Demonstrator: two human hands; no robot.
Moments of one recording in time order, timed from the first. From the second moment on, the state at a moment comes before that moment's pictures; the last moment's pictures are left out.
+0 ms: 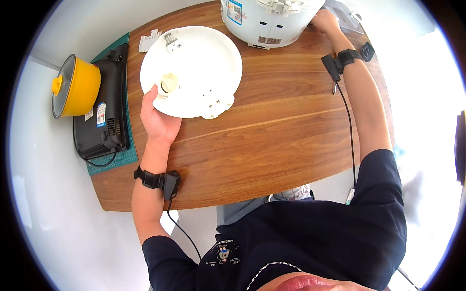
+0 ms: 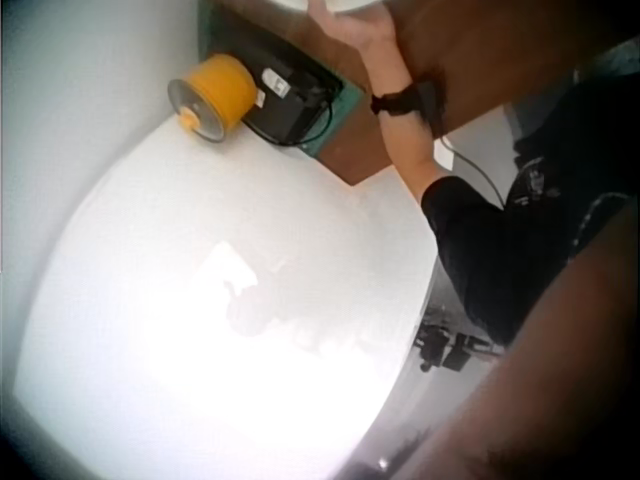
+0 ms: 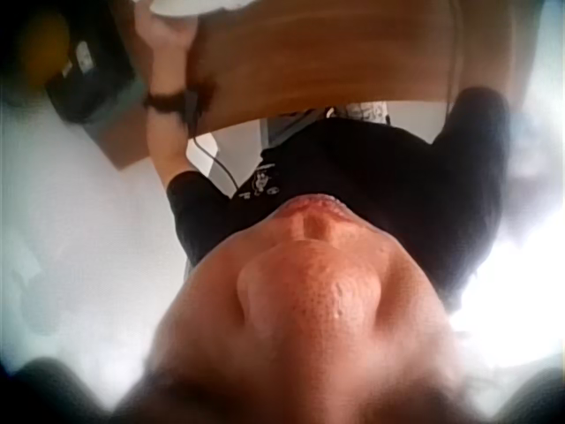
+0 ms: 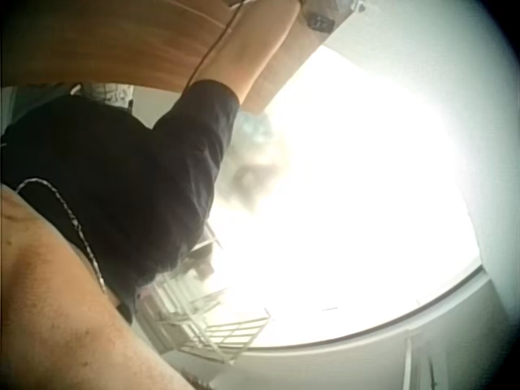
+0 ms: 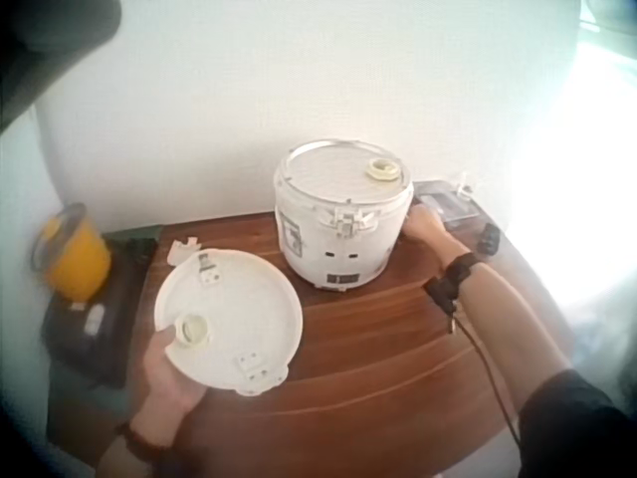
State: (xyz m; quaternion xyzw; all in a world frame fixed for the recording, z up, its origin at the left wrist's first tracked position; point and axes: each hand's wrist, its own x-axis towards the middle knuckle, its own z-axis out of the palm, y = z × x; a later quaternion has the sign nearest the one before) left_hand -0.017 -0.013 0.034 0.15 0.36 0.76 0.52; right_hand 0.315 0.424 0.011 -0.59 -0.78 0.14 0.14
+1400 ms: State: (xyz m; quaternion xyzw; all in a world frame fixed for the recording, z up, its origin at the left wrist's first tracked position) left_hand -0.024 -0.015 0.022 0.20 0.34 0.73 0.55; right_hand 0.184 0.106 0.056 -0.31 -0.81 0.43 0.23
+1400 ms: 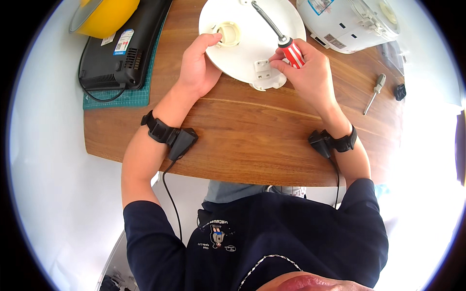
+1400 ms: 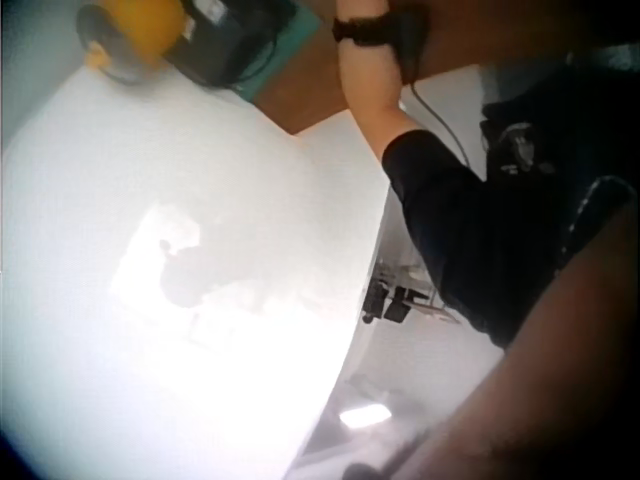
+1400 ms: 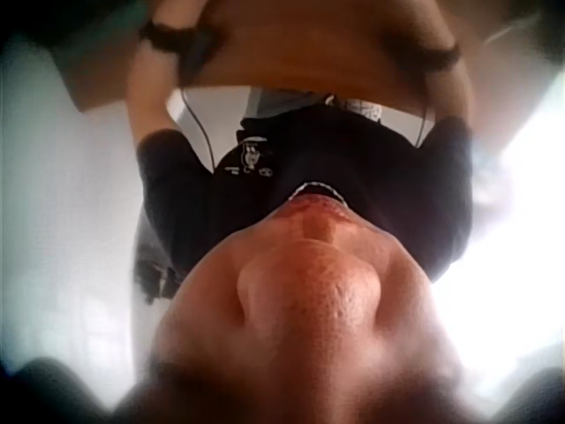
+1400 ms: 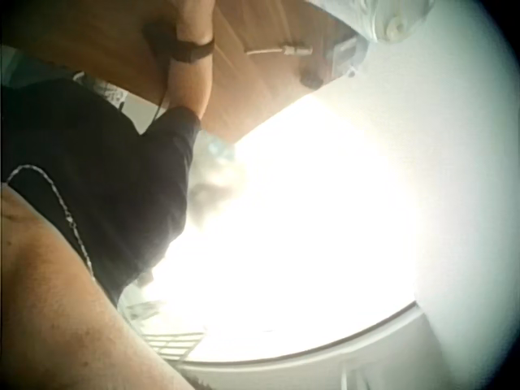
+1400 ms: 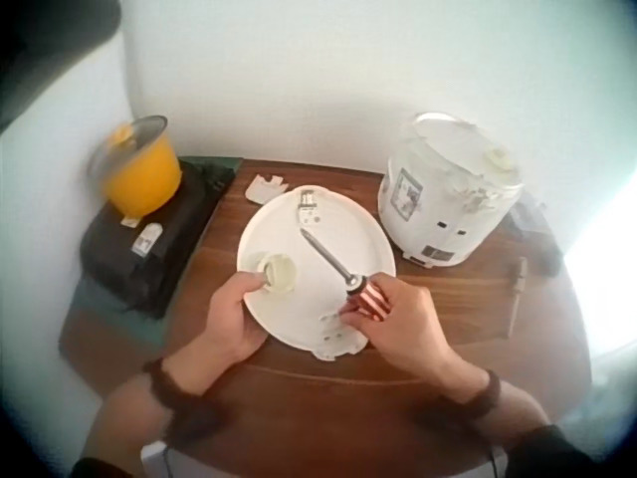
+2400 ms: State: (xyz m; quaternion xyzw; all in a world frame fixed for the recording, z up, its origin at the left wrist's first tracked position) left_hand -0.019 -0.018 0.020 0.25 0.38 0.72 0.52; right_hand 0.176 0.110 0.049 -0.32 -0.85 0.38 0.19
